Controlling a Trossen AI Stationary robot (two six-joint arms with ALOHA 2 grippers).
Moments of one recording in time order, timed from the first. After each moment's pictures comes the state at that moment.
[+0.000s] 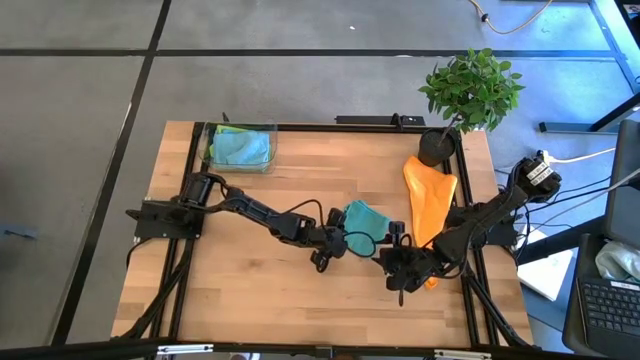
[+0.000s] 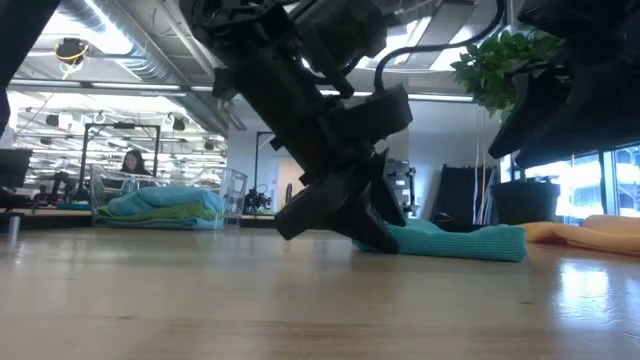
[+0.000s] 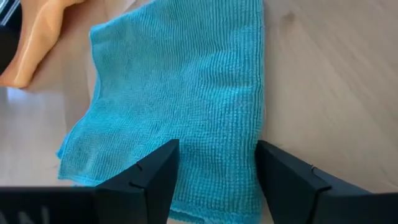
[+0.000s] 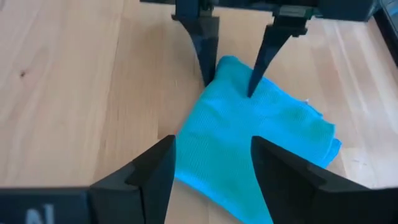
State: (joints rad) left arm -0.18 2.10 1.27 -0.01 -0.33 0.48; right arm 0.65 1.45 0.73 -0.31 0.67 0.36
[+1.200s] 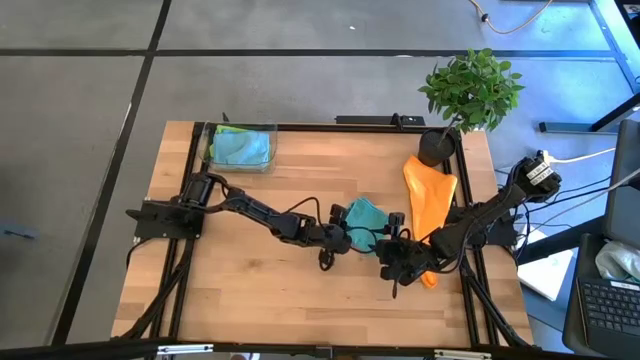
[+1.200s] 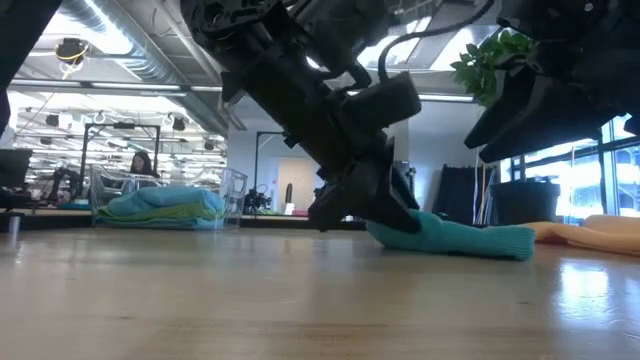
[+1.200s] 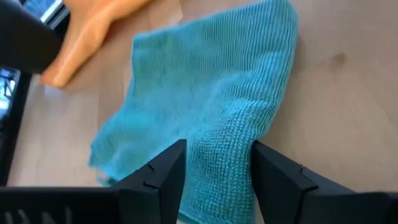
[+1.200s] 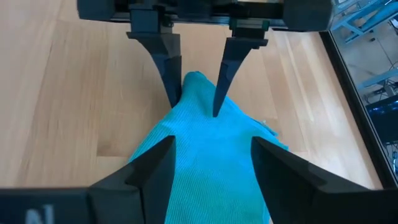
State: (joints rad) left arm -0.17 2.11 1.26 0.12 -0.39 0.43; right arm 0.60 1.45 0.73 -0.30 0.79 0.28
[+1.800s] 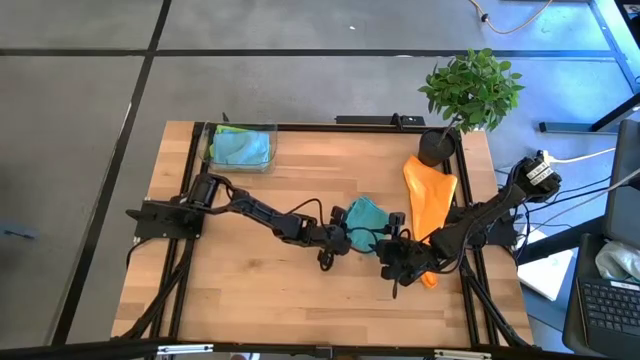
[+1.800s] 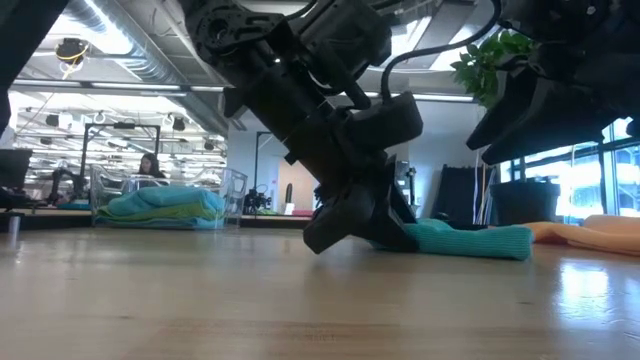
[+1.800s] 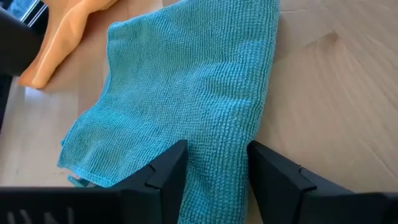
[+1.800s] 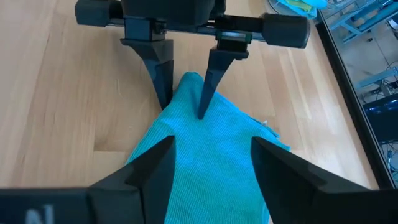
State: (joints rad) left arm -0.17 2.15 1.27 0.12 -0.35 0.45; right arm 0.60 1.45 0.73 -0.32 0.79 0.28
